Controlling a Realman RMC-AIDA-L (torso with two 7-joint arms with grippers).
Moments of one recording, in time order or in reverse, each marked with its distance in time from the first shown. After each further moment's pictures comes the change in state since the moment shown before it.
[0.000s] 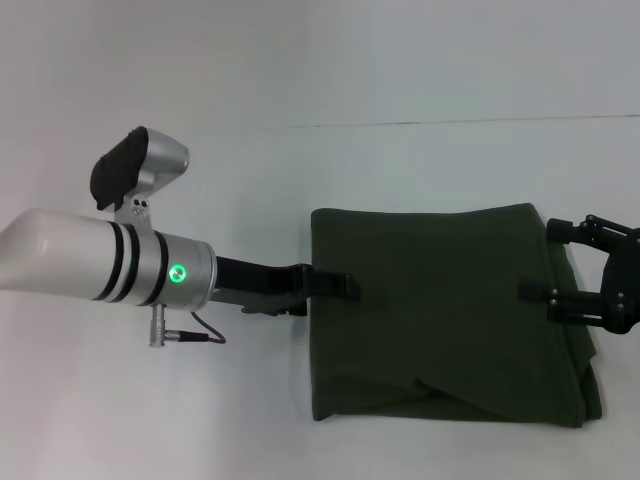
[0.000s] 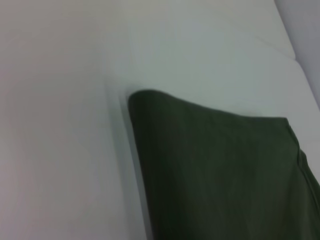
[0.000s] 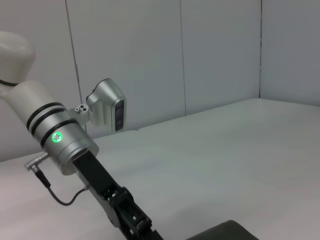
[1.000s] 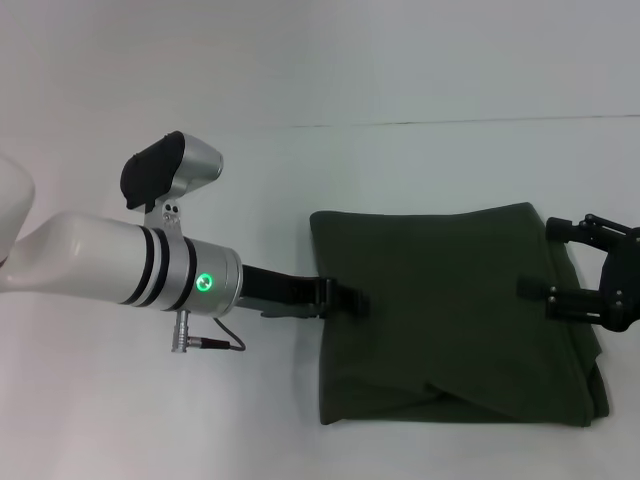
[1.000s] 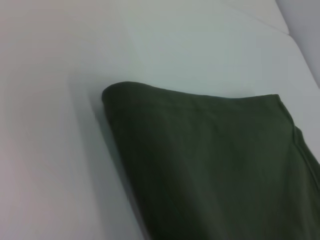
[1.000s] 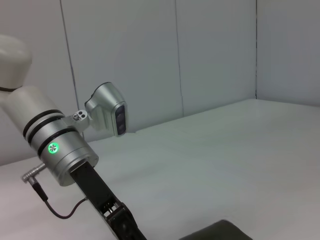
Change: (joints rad) left arm -0.006 -0.033 0.068 0.033 0.004 -0.032 0.017; right arm 0.000 0.006 0.007 0.001 0.001 0.005 0.010
